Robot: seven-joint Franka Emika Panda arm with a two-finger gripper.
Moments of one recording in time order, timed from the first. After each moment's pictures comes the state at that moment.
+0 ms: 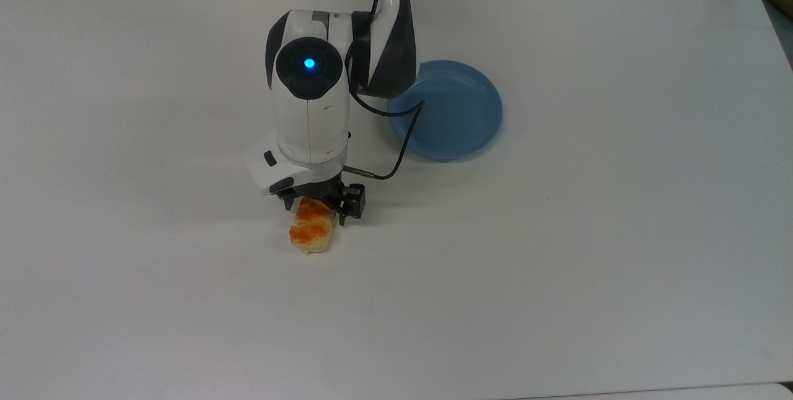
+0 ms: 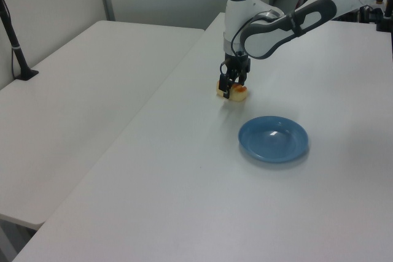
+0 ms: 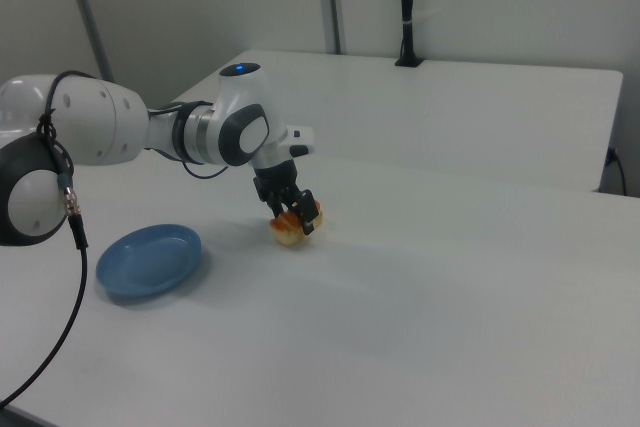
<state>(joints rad) 0.12 0.65 -0.13 -1.48 -0.02 2.23 0.27</state>
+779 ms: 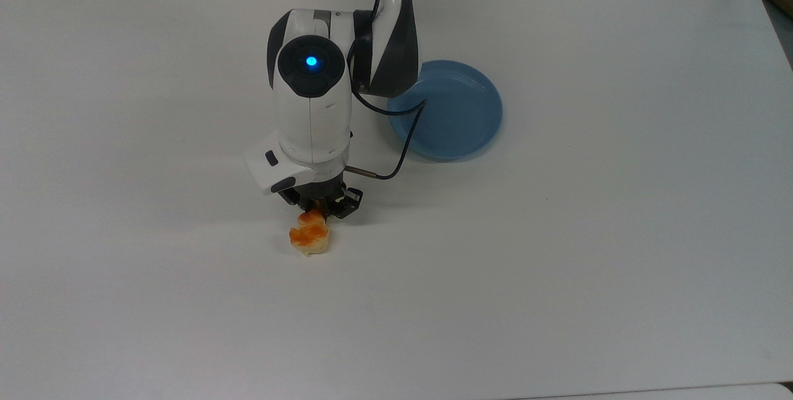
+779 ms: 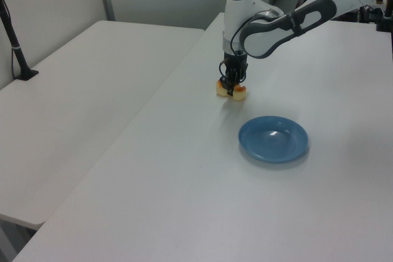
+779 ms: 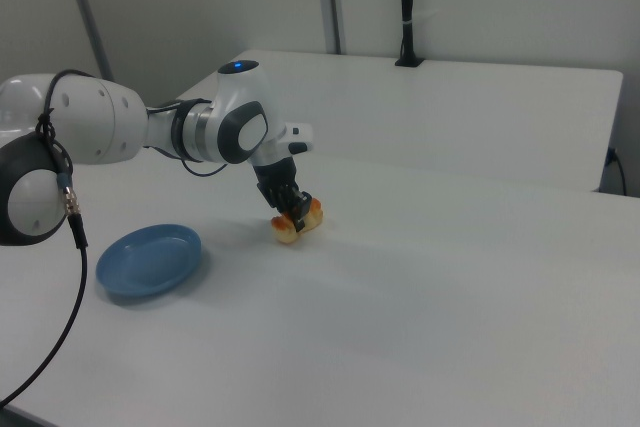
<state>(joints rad) 0.12 0.65 -0.13 -1.47 -0.02 2.23 0.27</state>
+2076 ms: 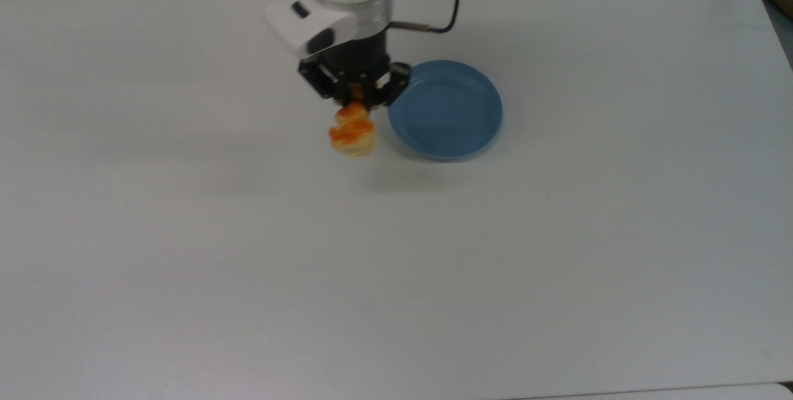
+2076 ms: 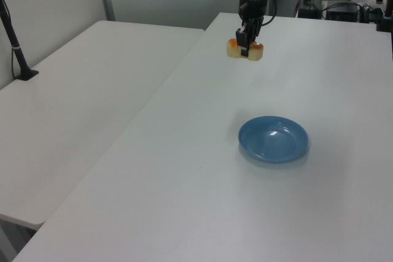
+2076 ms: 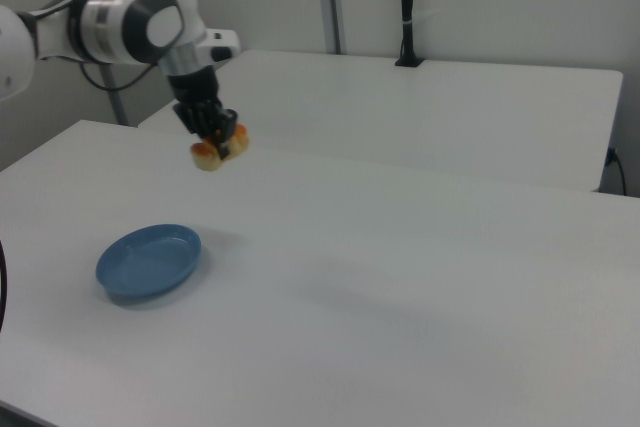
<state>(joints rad) 0.22 0.27 -0.13 -1.54 0.00 1.92 0.20</state>
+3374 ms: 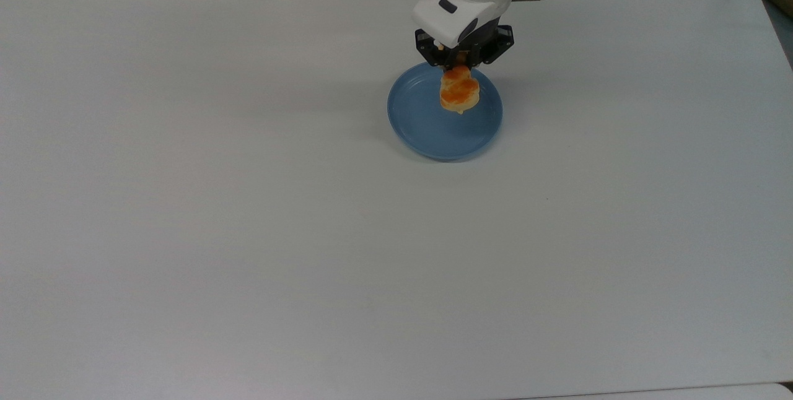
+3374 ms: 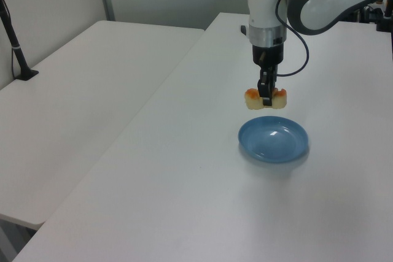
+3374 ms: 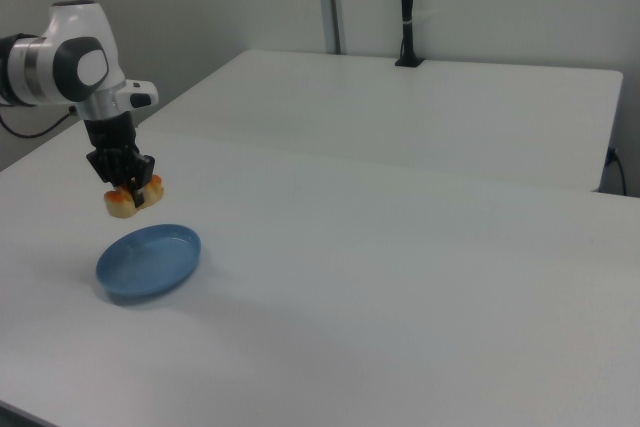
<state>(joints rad) 0.38 0.17 -0.04 -1.80 0.00 1.91 0.26</state>
